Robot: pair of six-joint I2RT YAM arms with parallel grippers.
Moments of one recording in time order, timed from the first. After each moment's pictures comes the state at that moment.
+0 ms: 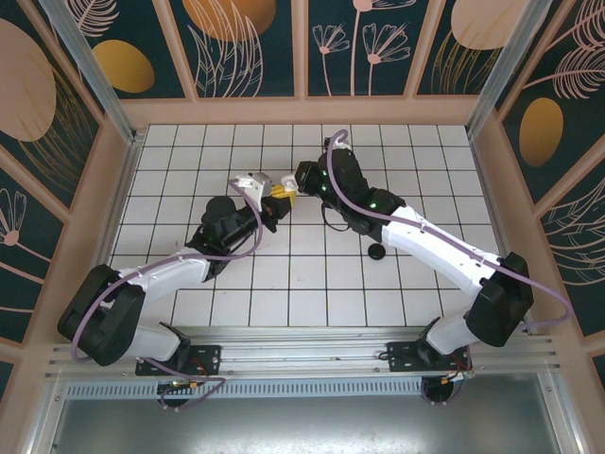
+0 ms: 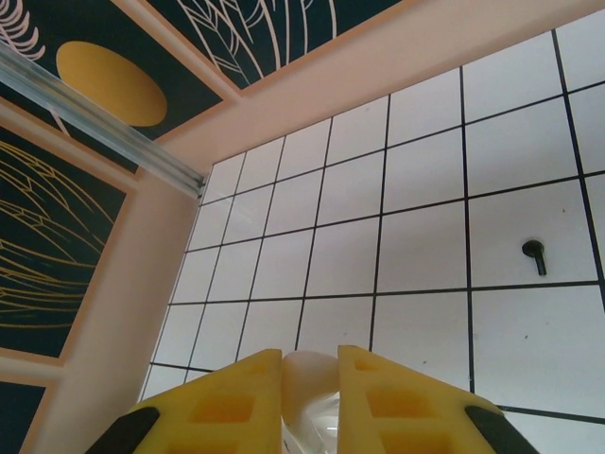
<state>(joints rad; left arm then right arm) -0.58 1.39 0.63 0.75 0.30 -0.25 0.82 1.47 1.29 -0.23 0.22 0.81</state>
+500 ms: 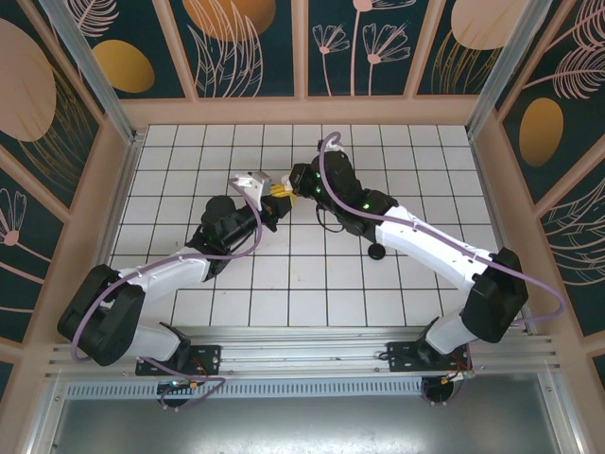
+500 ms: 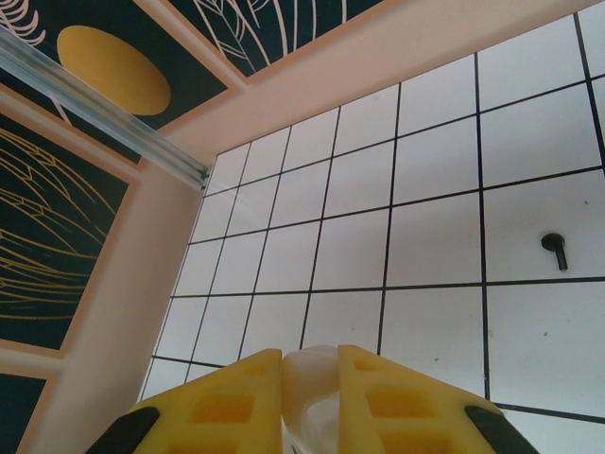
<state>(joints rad) -0.58 1.39 0.63 0.75 0.30 -0.27 0.83 1.50 1.29 -0.20 0.22 0.81</state>
